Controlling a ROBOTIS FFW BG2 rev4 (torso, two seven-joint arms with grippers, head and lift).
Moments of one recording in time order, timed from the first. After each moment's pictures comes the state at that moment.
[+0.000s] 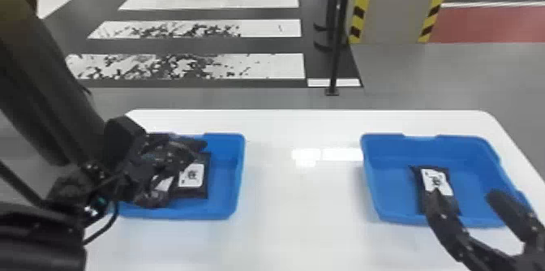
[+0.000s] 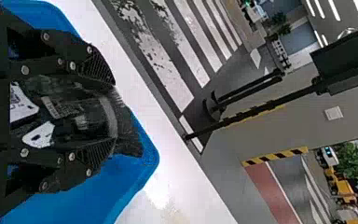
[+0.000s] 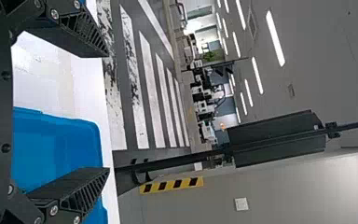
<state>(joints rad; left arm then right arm) 0.21 0.28 0.10 -2.07 -0.33 0.57 -0.57 0.80 -0.04 -0.12 -2.35 -0.30 0.09 0.25</state>
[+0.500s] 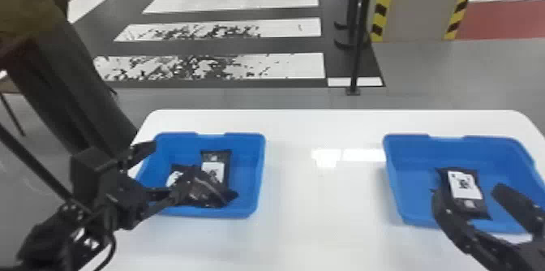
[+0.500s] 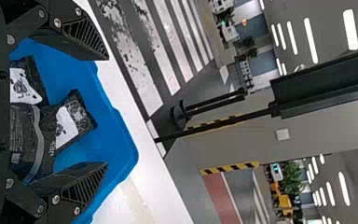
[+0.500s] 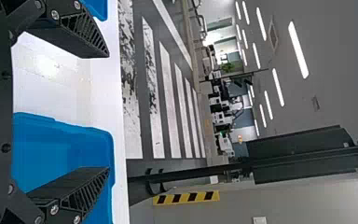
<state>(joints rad) 0.45 0.19 0.29 -2.18 -0.11 0.31 -0.54 0.70 -0.05 -0.12 -2.34 -0.25 0.26 0.28</state>
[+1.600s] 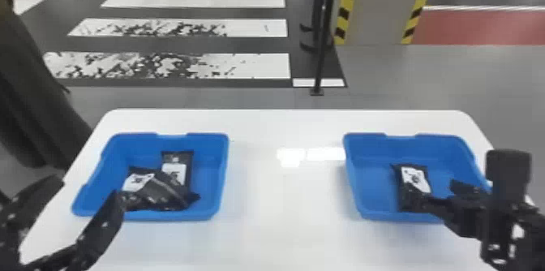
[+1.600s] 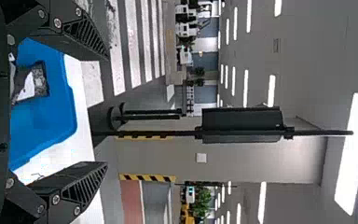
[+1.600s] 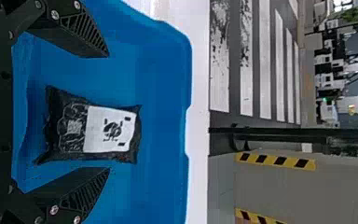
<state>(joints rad) 0.89 0.03 0.35 -2.41 0.27 -0.04 -0.45 0.22 -0.12 -0.22 -2.00 -0.03 0.82 0.33</state>
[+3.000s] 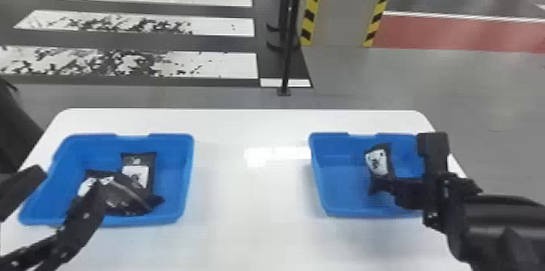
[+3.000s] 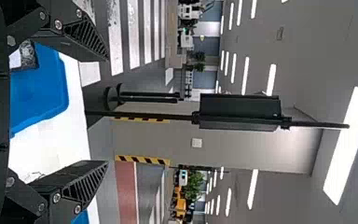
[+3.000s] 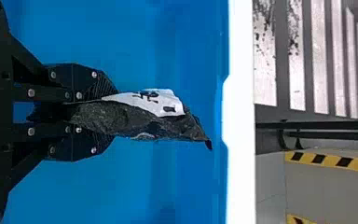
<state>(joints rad) 0.81 0.07 0.29 -2.38 0.29 0.02 -0.45 -0.03 -0.14 -0.19 -1.71 0.09 0.92 0.40</state>
